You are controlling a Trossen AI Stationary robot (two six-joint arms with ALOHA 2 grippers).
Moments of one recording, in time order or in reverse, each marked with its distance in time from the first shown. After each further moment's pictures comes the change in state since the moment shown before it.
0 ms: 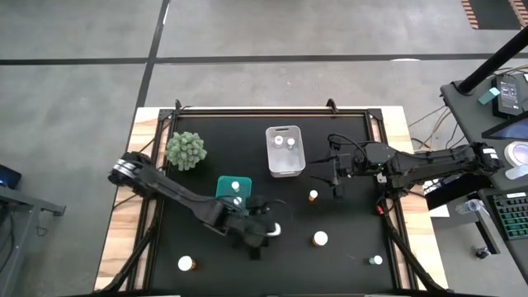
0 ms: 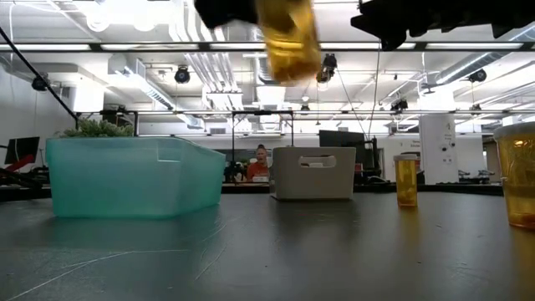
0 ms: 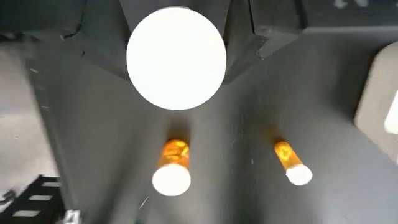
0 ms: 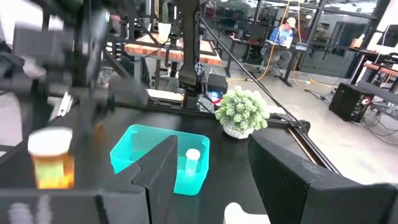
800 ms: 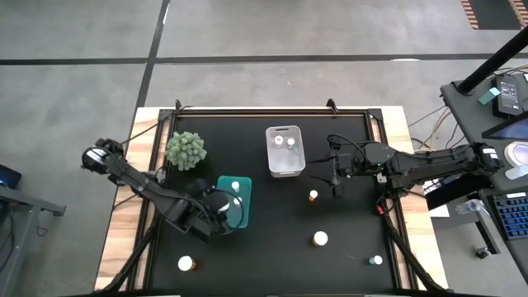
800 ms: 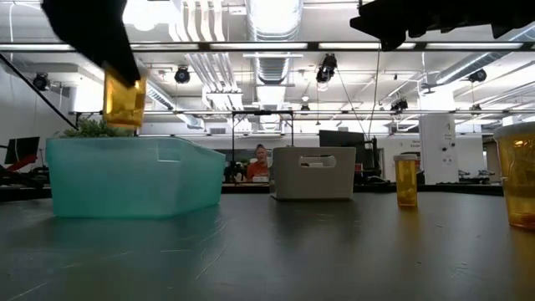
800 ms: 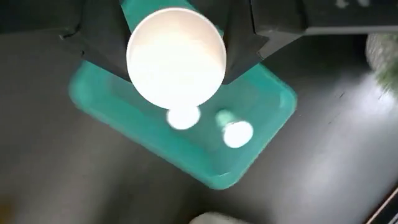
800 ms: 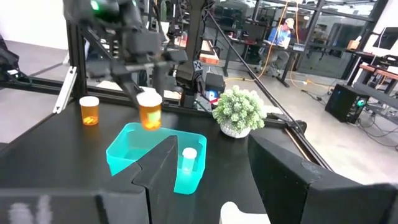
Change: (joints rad) left arm -0.110 -0.305 -0.267 -0.595 -0.262 -0.681; right arm -0.002 0.005 0.000 0.002 0.008 -0.016
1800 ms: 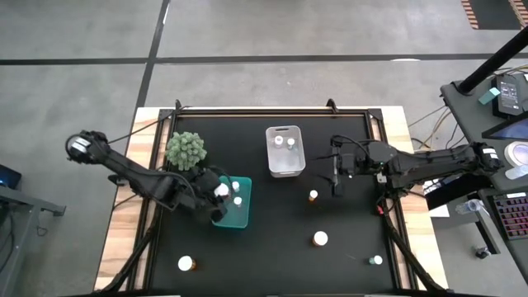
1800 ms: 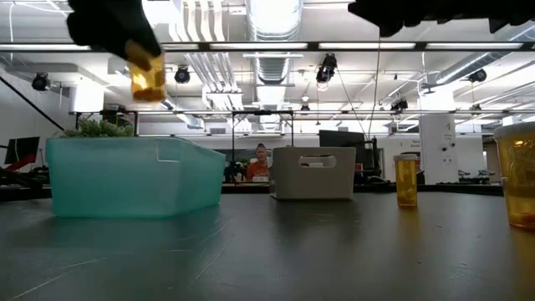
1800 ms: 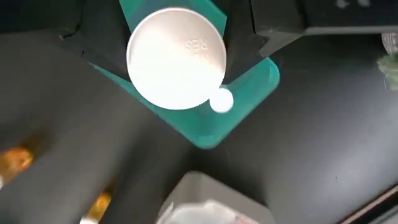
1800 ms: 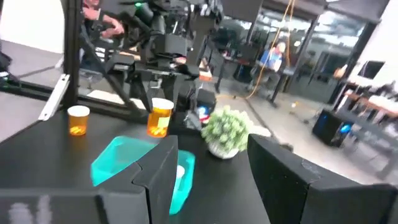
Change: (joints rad) left arm 0.104 -0.224 -0.116 0.147 -0.009 0.063; right arm 0.000 0.001 0.014 0.061 0.007 -0.091
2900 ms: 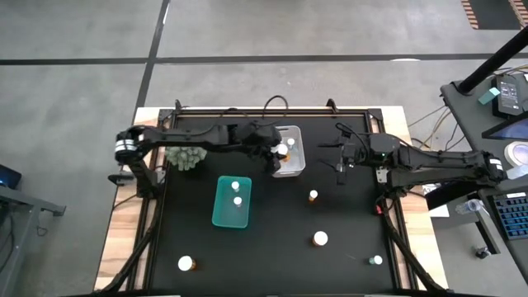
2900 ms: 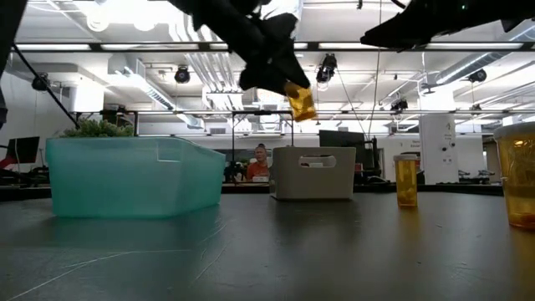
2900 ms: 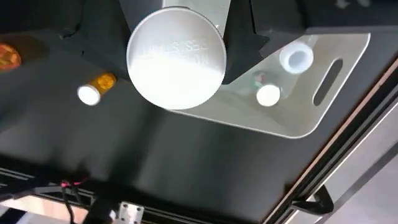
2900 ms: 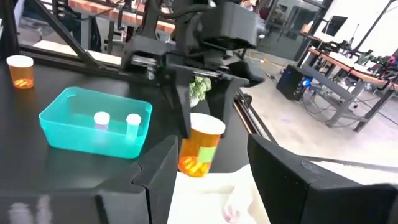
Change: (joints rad) left arm 0.648 0.455 0.333 0.573 0.565 0.865; right arm -0.138 -0.124 0.037 -0.332 0.045 -0.029
